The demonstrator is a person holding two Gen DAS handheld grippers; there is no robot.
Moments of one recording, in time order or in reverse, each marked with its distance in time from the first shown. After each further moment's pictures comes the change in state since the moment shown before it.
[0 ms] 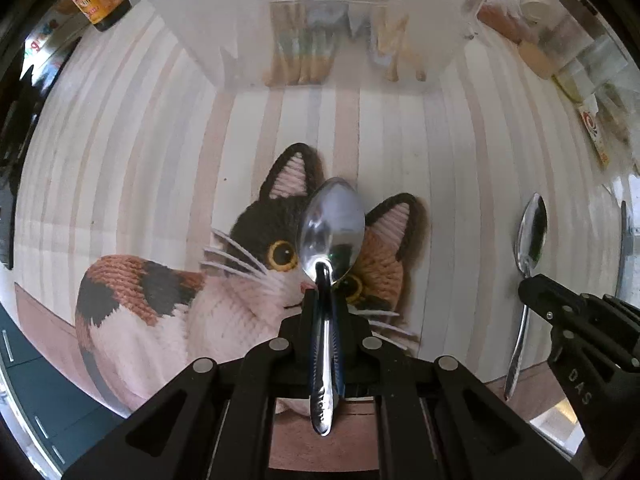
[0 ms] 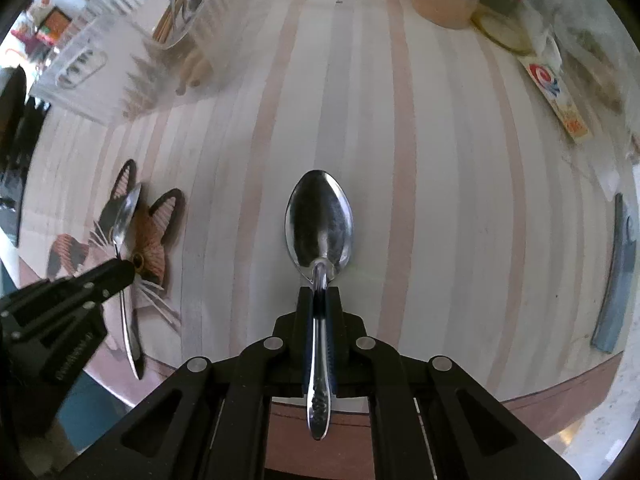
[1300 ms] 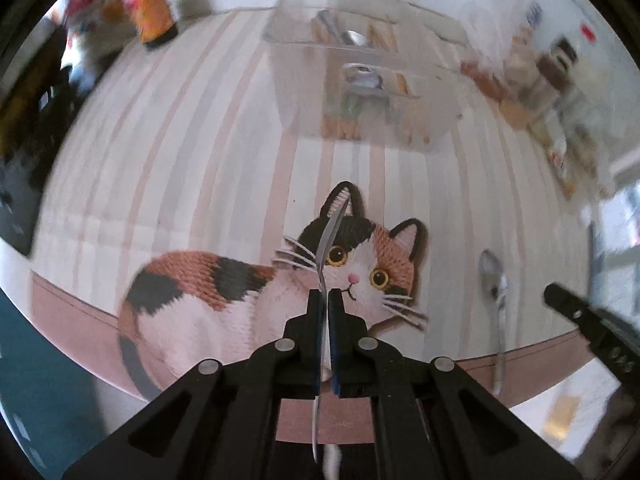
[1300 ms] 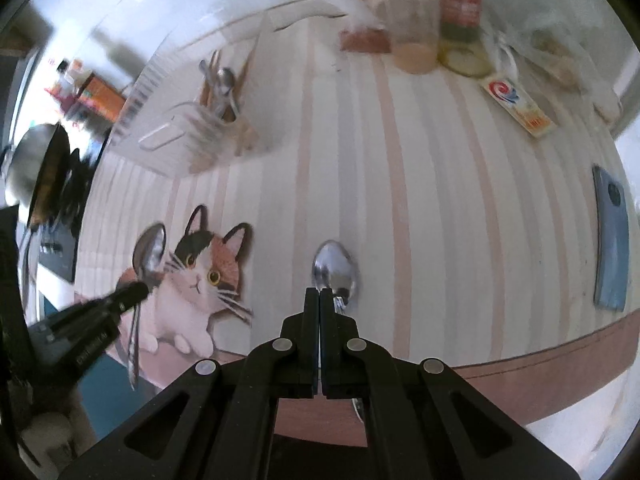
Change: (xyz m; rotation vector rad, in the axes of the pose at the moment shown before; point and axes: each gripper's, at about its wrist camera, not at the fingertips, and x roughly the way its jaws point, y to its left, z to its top) left arm -0.072 0.059 -0.026 -0.080 -0.152 -0.094; right arm -0.076 -0.007 -0.045 0.120 -0.179 0.175
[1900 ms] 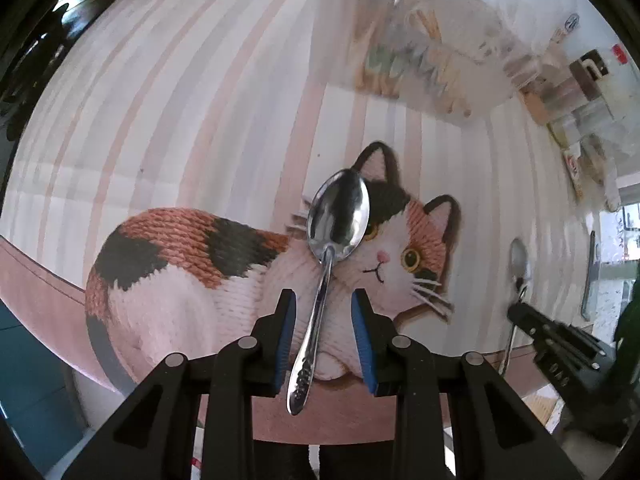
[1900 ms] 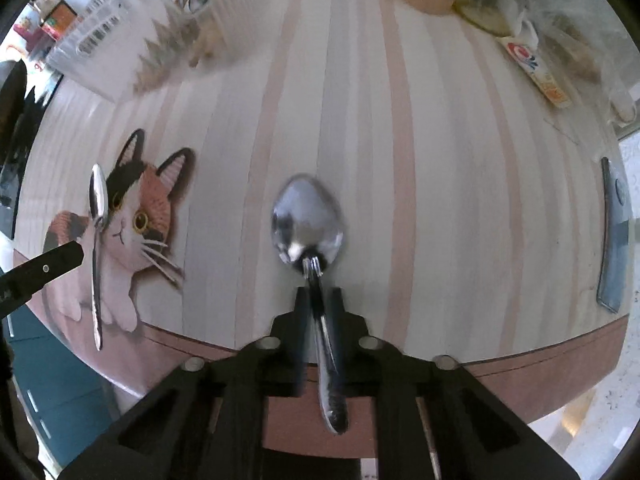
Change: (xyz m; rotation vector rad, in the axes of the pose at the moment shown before) left arm 0.036 0.002 -0.010 -0.061 0.115 -0.026; right arm 0.072 0.010 -0.021 -0.063 0.127 -0.163
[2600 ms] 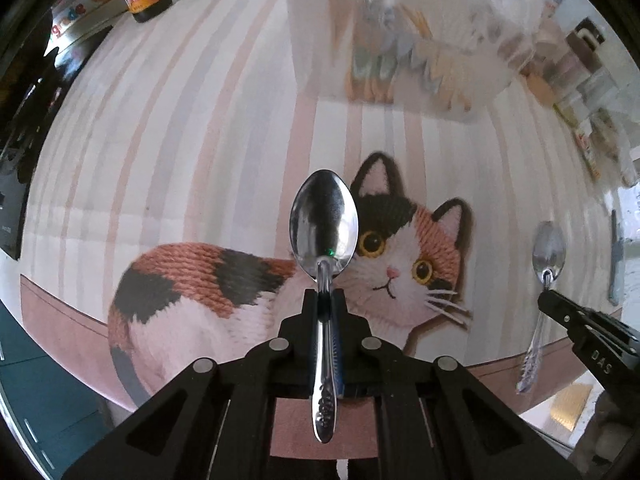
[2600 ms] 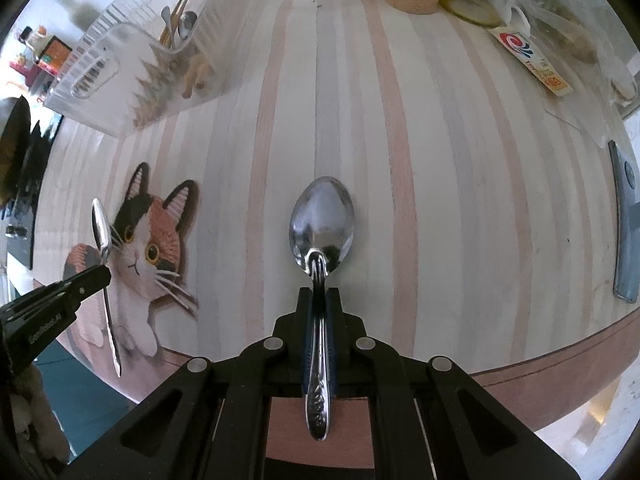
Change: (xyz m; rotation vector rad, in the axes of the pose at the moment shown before) left arm -0.006 -0.026 0.001 0.098 -0.053 0.098; right arm -0.009 -0.019 0.005 0.077 -0.029 0.082
